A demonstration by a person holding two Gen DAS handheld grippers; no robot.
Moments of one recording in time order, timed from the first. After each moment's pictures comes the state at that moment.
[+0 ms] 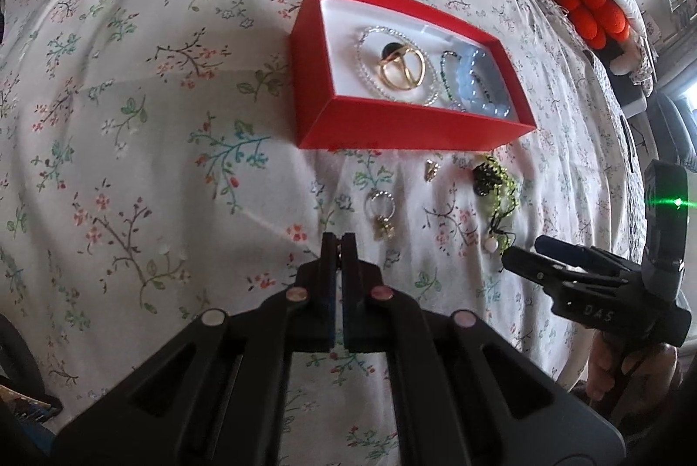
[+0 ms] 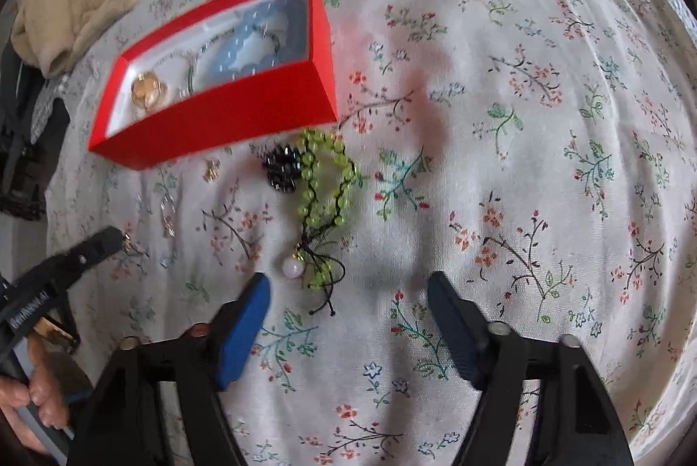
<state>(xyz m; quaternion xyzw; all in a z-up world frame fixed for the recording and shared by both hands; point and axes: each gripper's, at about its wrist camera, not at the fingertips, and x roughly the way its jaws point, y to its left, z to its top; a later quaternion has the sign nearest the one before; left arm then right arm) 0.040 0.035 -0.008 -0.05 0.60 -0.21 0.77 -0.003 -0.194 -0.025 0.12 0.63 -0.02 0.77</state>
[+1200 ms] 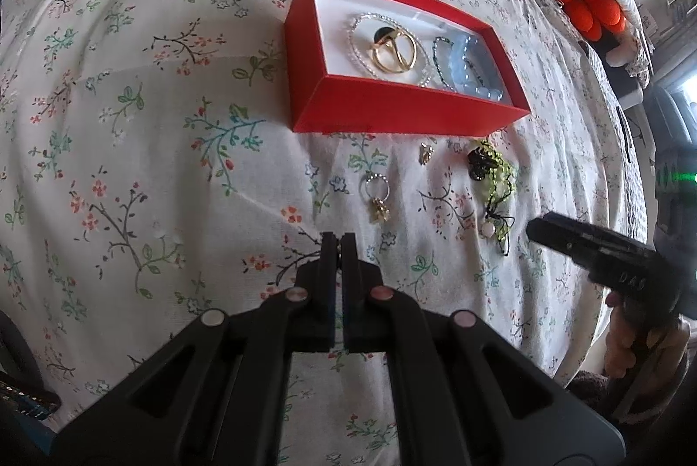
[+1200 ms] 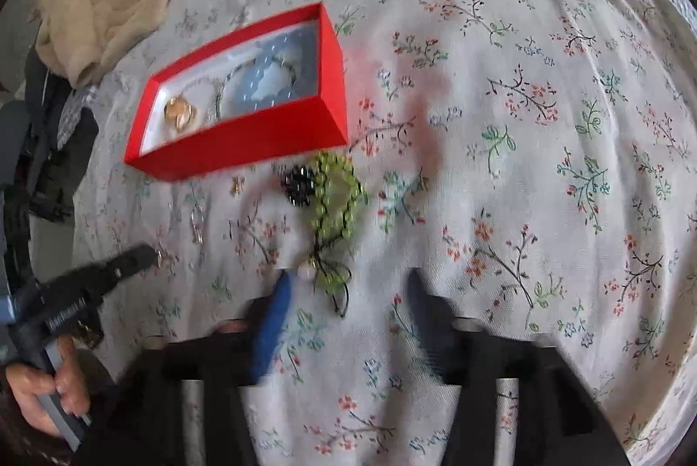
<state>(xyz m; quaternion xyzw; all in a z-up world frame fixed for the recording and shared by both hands) 0.031 0.034 -0.008 -0.05 0.61 -0.22 0.76 -0.013 -0.215 0.001 0.15 0.60 0.01 0.79</state>
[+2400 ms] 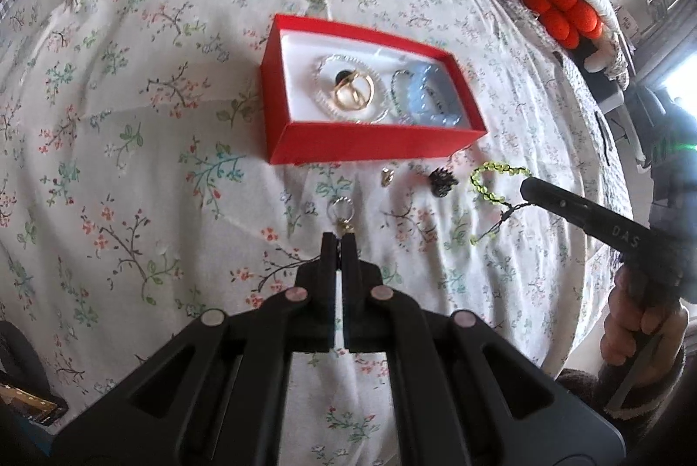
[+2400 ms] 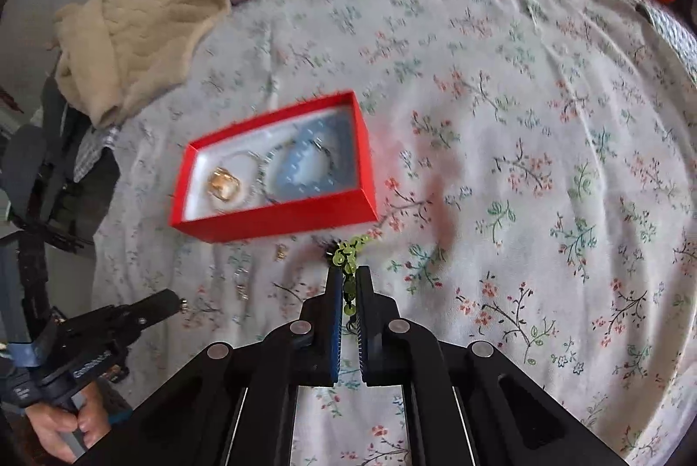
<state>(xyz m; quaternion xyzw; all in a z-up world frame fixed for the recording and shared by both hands) 0.028 0.034 0.025 -0.06 0.57 -0.24 0.78 -0.009 -0.205 0.046 0.16 0.53 0.01 0.83</state>
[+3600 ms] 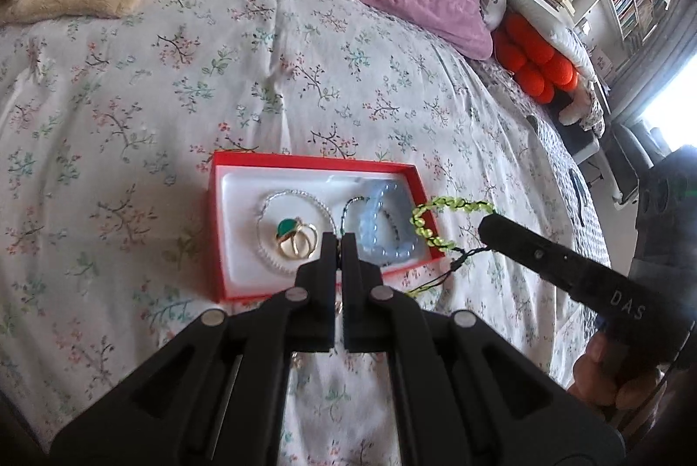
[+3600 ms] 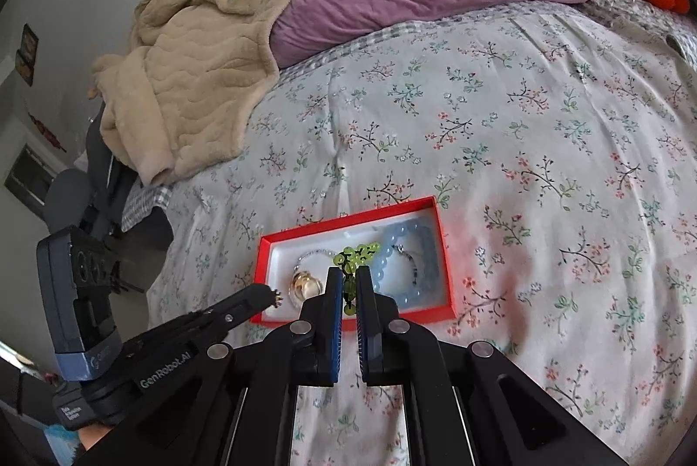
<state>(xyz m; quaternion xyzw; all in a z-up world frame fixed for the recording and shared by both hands) 0.089 0.001 0.048 -0.11 0.50 -0.27 0.81 0.043 -0.189 0.079 0.22 0.44 0.06 0.87</state>
